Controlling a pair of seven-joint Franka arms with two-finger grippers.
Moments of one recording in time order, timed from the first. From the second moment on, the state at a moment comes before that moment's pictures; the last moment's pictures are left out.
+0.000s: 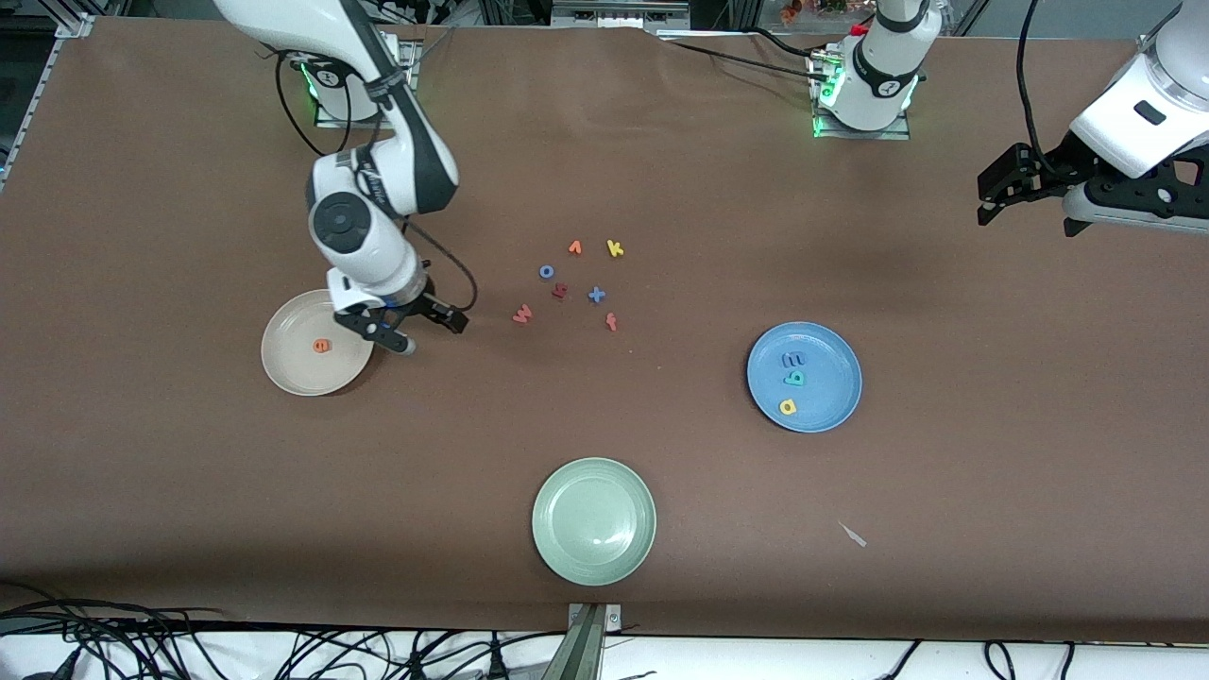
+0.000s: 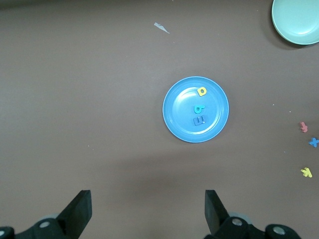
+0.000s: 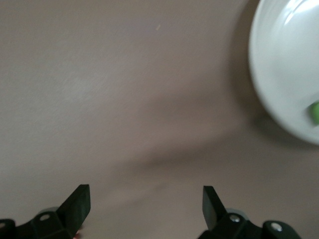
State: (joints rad) left arm -0.09 -0.08 -0.02 -1.68 0.00 1.64 0.02; right arm 0.73 0.39 -0.27 -2.11 0.18 2.48 0.81
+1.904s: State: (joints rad) left arm -0.09 -0.08 -0.02 -1.68 0.00 1.63 0.02; right arm 0.91 0.59 -0.25 -1.97 0.24 2.57 1.05
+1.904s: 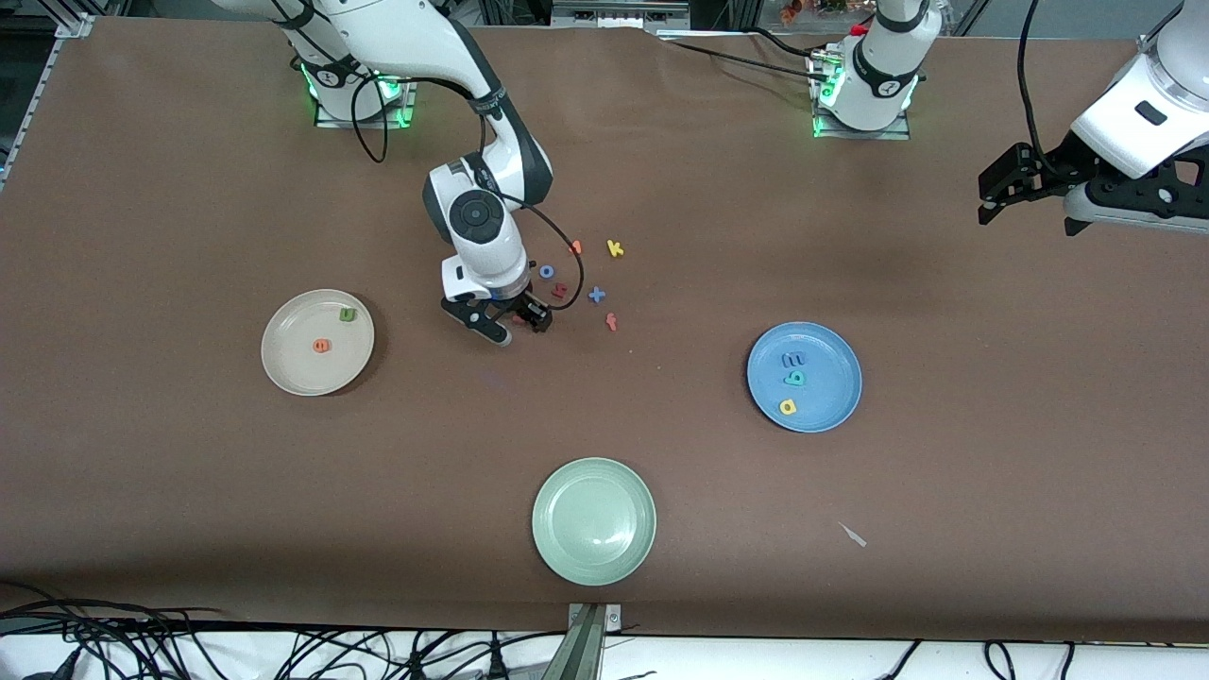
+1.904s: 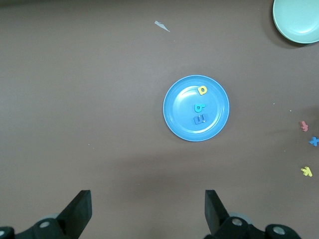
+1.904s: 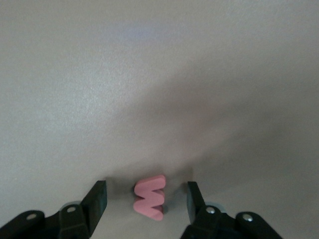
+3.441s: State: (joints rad) left arm -0.09 -0.08 -0.02 -1.68 0.00 1.63 0.02; right arm 0.85 0.41 -0.51 -1.96 0.25 2.21 0.35
